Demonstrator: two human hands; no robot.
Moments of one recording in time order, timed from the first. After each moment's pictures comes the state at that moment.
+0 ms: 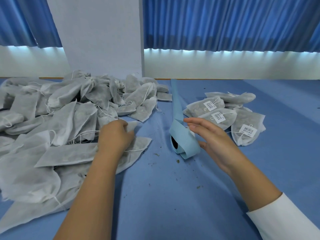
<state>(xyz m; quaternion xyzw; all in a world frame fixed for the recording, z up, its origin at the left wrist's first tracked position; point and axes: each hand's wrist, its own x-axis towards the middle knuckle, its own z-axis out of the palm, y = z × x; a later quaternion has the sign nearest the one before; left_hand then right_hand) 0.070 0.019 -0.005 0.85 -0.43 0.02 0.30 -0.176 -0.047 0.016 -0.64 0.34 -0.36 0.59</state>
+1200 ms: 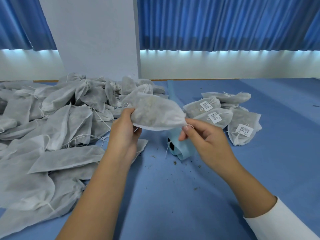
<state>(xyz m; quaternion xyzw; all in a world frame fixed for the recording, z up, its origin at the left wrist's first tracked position) 0.017 0.014 0.033 0.48 -0.17 -0.38 0.77 -0.172 -0.031 0.017 -0.76 0.25 -0.45 0.39</state>
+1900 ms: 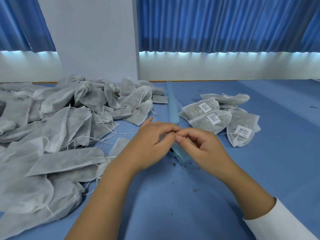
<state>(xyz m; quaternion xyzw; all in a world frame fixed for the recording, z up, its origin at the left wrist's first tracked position) -0.016 0.035 0.038 0.58 -0.71 -0.13 0.39 -0.172 -0.030 0.015 -0.80 0.23 -0.40 0.38</state>
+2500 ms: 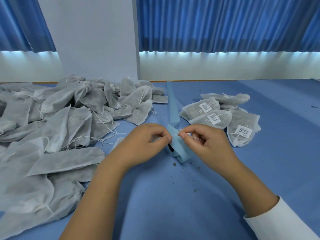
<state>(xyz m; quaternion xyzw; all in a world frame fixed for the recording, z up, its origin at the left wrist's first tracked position) 0.005 0.036 0.033 0.63 -0.66 -0.18 0.36 -0.179 -0.043 0.012 -0.82 0.26 -0.43 0.27</state>
